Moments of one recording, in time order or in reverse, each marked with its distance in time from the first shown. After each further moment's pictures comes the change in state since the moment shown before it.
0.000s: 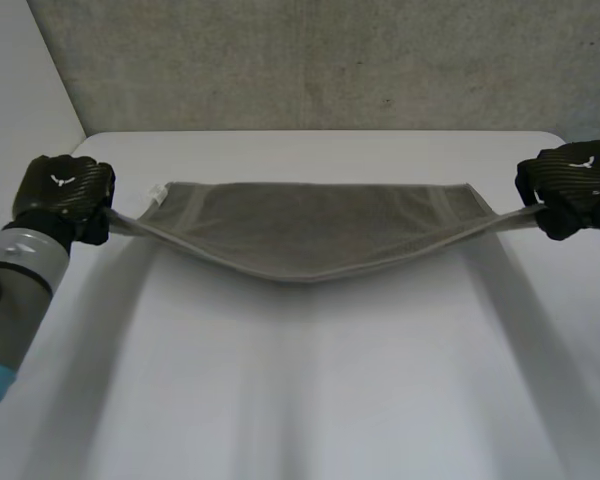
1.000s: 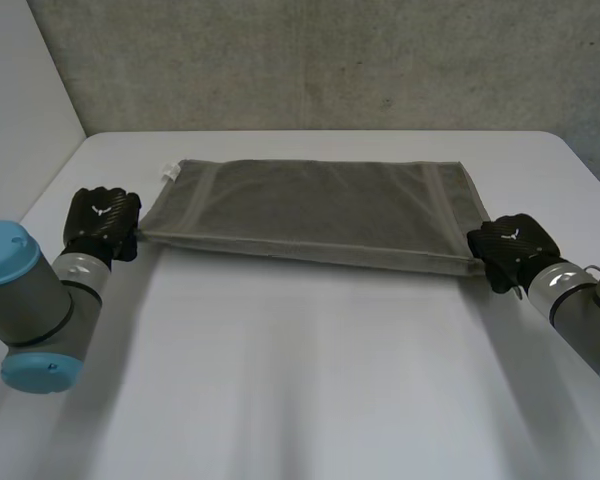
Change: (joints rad) left arm -0.005 -0.396 0.080 0.323 -0.022 -0.005; right arm 0.087 0.394 0.074 -0.391 0.094 -0.073; left_hand 0.000 0.000 0.000 0.000 0.000; right_hand -0.005 -0.003 -0.010 -0.010 0.001
